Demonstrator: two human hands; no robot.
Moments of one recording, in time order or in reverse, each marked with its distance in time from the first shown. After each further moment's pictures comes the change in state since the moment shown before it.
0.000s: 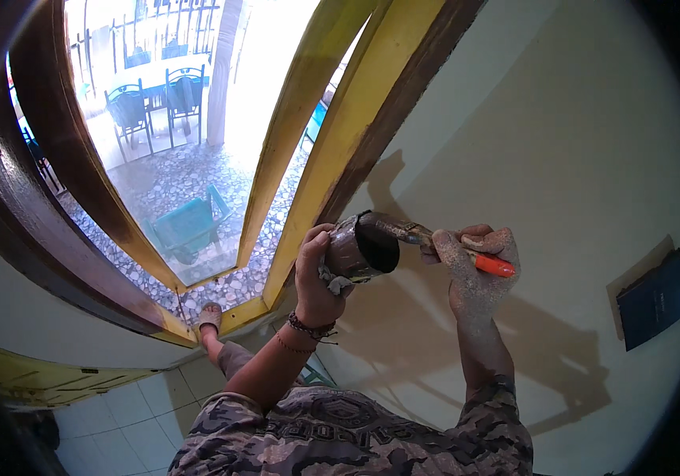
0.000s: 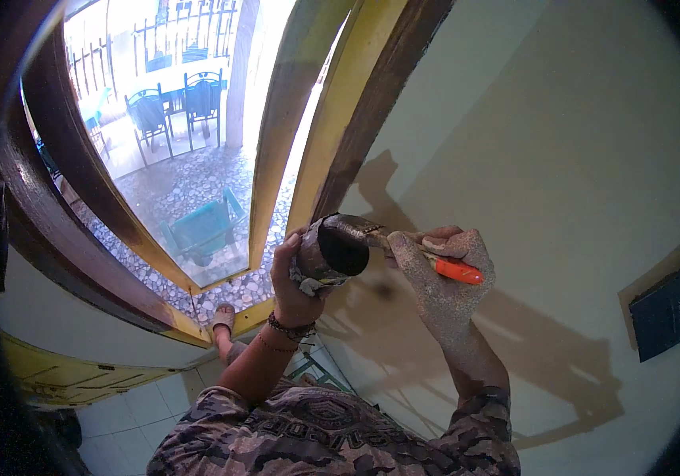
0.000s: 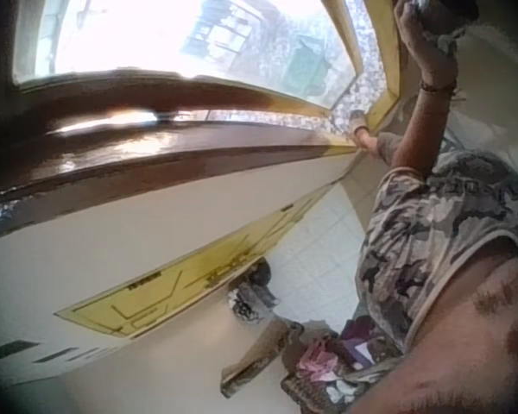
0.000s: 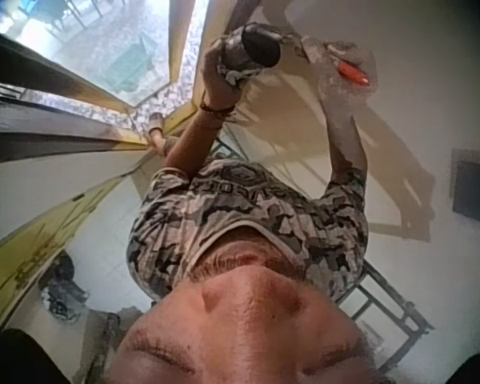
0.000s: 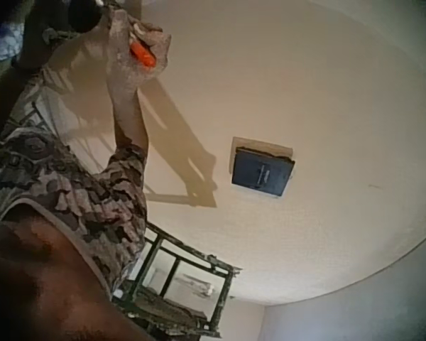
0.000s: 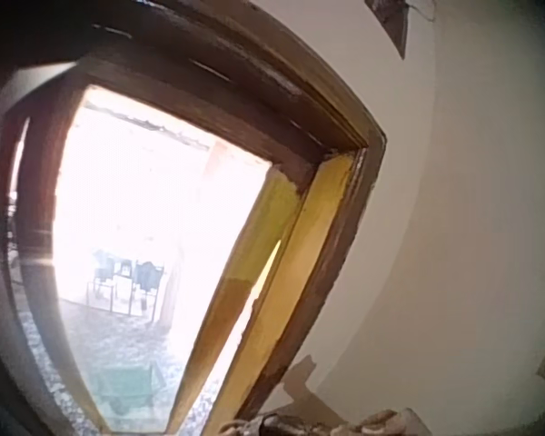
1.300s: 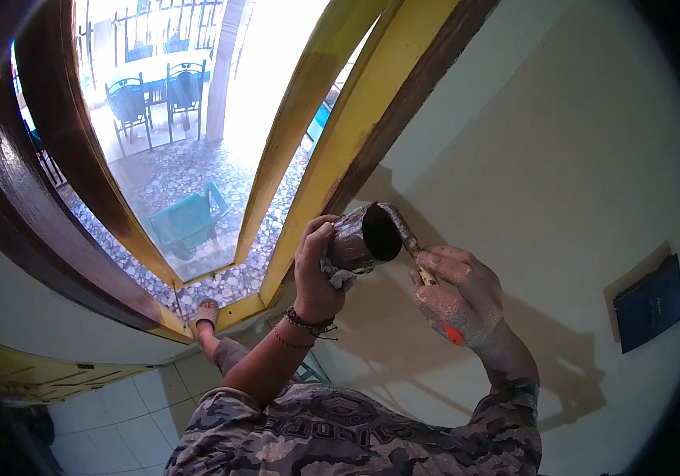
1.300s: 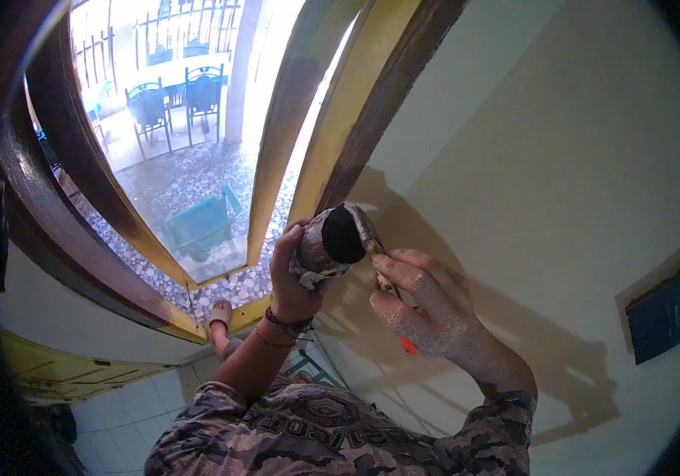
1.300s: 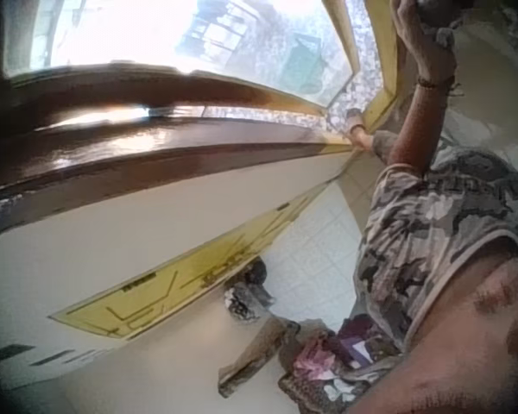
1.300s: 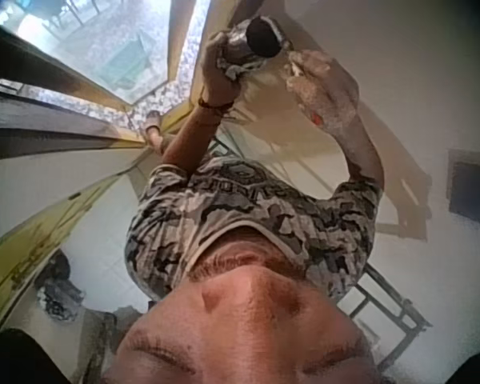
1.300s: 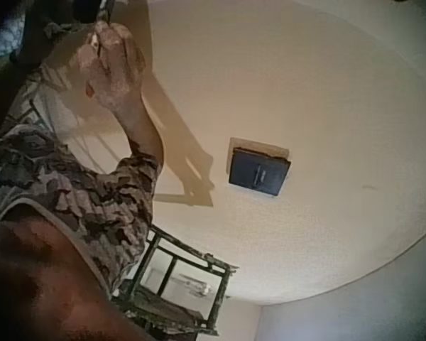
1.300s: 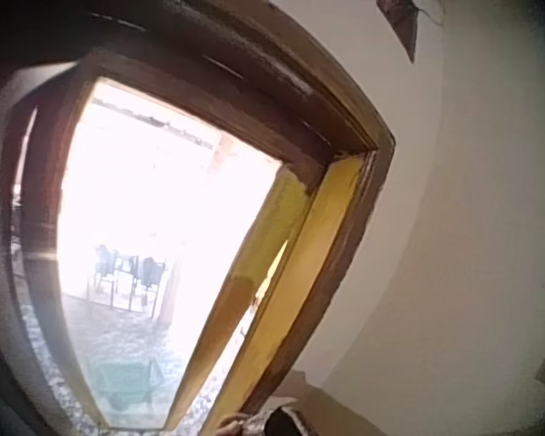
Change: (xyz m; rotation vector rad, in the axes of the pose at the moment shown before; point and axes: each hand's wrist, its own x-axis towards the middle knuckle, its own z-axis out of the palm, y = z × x) left_hand -0.003 0.038 0.015 -0.033 -0.053 0.147; right_hand 0.005 -0.015 -0.018 -0.718 -0.636 -0.849
